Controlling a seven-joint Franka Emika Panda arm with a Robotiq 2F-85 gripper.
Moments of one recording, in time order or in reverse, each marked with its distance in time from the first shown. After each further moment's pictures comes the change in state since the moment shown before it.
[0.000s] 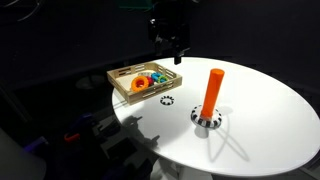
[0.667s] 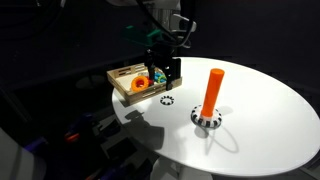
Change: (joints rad) arm 0.007 0.217 0.027 0.018 -0.045 0.025 0.037
